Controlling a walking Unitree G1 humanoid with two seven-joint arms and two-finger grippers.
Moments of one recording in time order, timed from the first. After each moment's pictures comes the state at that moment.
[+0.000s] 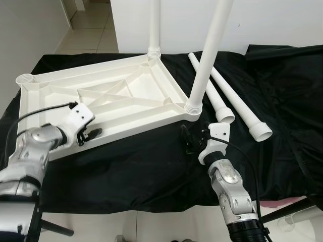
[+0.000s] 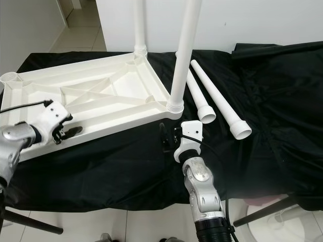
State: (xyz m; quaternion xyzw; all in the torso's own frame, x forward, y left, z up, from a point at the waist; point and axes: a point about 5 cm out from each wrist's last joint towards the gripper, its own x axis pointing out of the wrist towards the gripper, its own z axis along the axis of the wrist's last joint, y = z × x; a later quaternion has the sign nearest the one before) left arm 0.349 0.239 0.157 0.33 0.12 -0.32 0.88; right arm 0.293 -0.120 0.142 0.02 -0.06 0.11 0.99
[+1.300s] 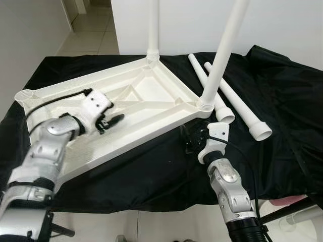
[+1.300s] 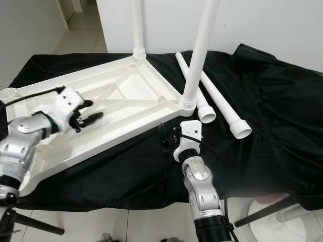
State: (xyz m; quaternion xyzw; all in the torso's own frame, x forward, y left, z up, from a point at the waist) left arm 0.353 0.206 0.193 0.26 0.03 -0.34 0.90; right arm 0.297 -0.121 0.140 0.02 -0.07 0.10 0.99
